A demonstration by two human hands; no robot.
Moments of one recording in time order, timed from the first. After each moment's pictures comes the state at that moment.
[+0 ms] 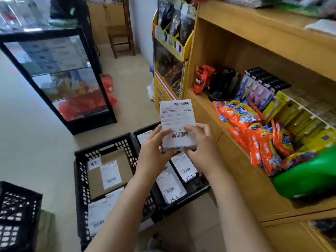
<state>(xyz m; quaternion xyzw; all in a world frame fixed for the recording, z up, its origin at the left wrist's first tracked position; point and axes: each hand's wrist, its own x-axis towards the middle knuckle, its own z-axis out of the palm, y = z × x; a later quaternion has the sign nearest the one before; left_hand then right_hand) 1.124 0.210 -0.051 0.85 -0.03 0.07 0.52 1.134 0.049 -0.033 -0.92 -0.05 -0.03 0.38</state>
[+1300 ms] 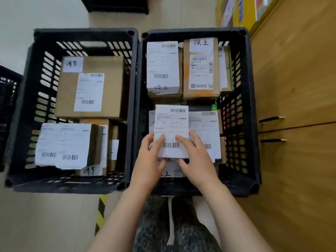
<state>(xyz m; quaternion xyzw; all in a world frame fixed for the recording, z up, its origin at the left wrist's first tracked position) 1.166 0.148 -0.405 0.87 0.26 -0.10 0.41 1.252 0.014 -0.395 -0.88 -0.21 0.34 0.26</state>
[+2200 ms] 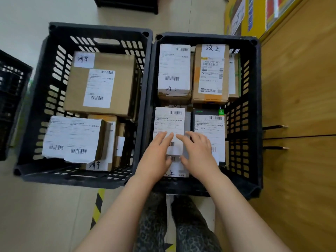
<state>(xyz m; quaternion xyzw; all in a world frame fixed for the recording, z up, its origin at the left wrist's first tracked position) 1.179 0.165 -0.406 0.89 0.22 -0.17 0.37 1.267 0.040 -0.396 -0.89 -0.31 0.32 0.13</state>
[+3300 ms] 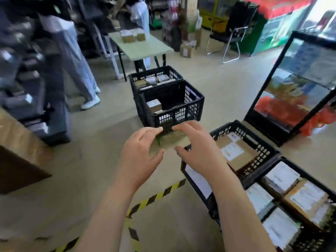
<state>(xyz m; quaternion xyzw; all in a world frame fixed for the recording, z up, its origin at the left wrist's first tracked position) 0.787 0.103 0.006 0.76 0.56 0.30 0.11 0.965 0.110 0.017 -0.58 -0.75 0.18 0.27</state>
